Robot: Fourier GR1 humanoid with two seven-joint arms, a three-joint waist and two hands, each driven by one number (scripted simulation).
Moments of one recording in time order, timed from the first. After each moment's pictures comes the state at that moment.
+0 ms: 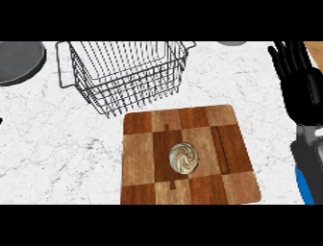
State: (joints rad) left arm -0.02 0.57 -0.02 -1.40 0.37 0.44 0.06; right arm -0.41 -0.34 0.06 -1.51 -0.35 -0.15 -0.03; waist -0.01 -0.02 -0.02
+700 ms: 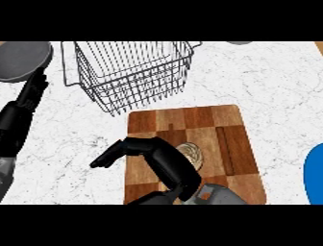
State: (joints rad) left arm -0.20 0.61 -0.23 -1.52 0.22 0.25 -0.05; right arm -0.42 -0.03 0.73 -1.61 -0.38 -0.14 0.02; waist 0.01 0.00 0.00
